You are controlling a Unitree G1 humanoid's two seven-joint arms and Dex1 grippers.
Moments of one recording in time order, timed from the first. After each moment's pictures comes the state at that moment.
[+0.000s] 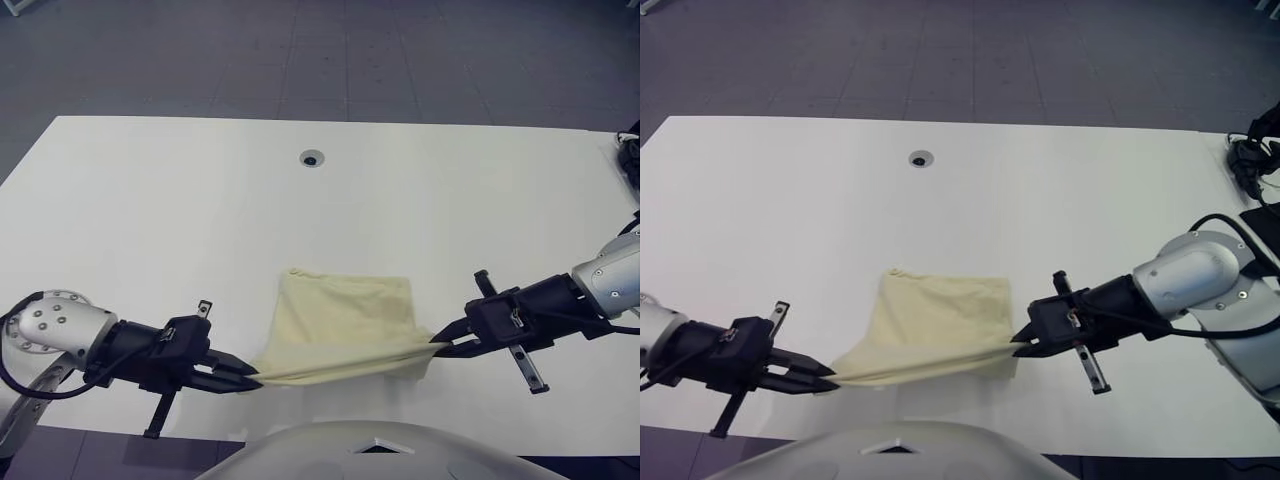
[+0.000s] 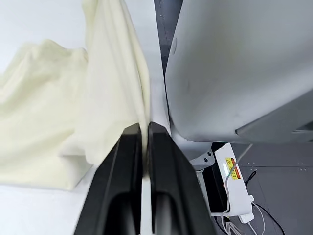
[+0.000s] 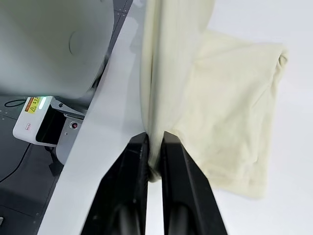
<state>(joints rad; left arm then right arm) 0.33 1.06 0.21 -0.68 -0.70 0.51 -1.39 -0.11 -1.22 0.03 -0.75 0.49 0.59 1.42</state>
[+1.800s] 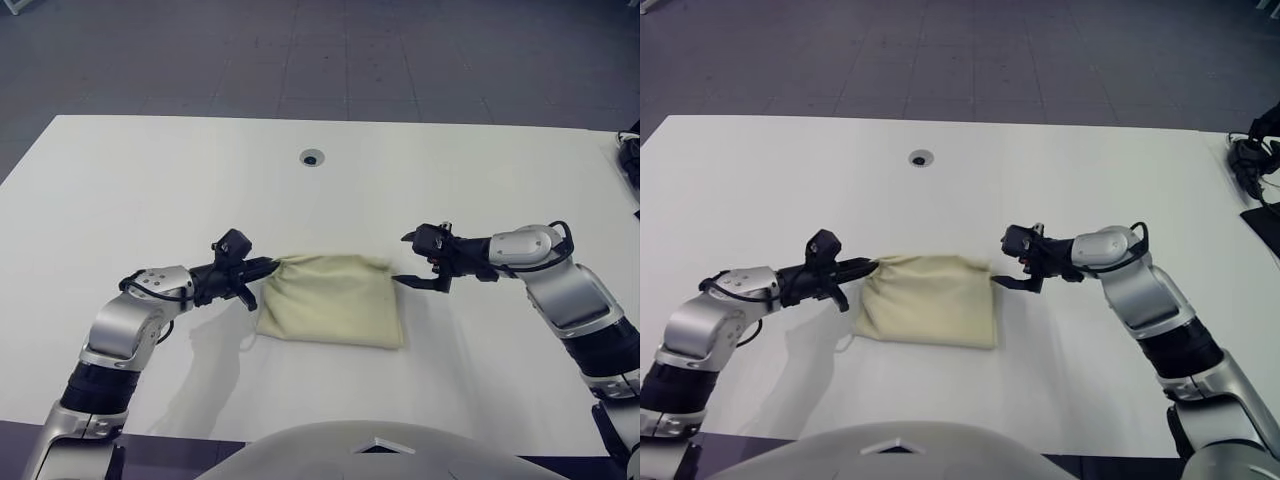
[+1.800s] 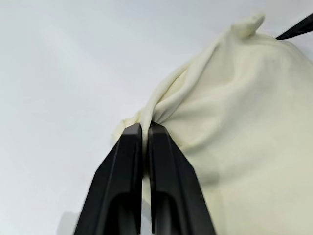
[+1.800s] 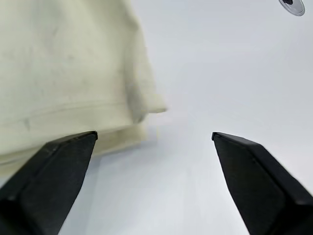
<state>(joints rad) -0.08 0.64 -0.11 -0.20 -0.42 0.62 -0.72 -0.30 -0.80 0.33 -0.22 0.06 0.54 0.95</state>
